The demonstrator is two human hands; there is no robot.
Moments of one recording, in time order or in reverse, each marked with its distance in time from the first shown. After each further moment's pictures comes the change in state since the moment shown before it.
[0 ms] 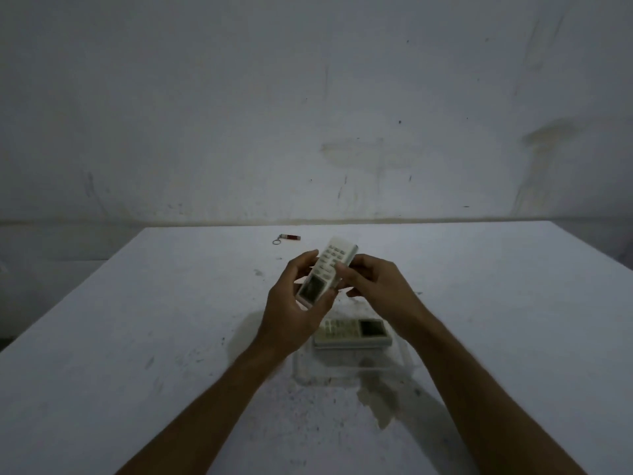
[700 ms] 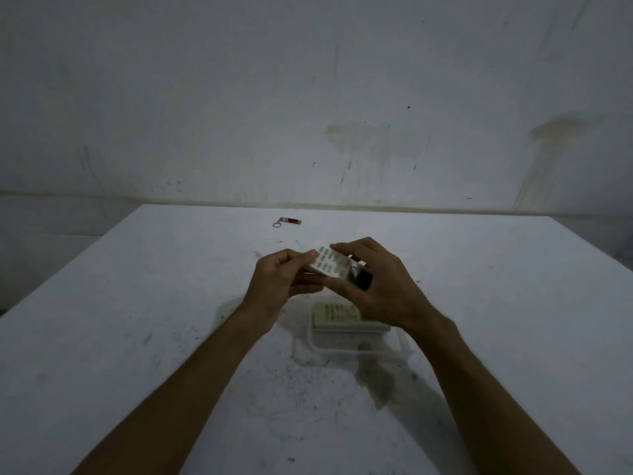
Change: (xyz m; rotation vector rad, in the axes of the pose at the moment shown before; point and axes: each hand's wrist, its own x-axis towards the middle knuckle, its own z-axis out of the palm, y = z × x) left_hand 0.016 0.013 -0.019 -0.485 0.020 -0.493; right_hand -0.007 0.008 -0.001 -0.586 -0.009 -0.375
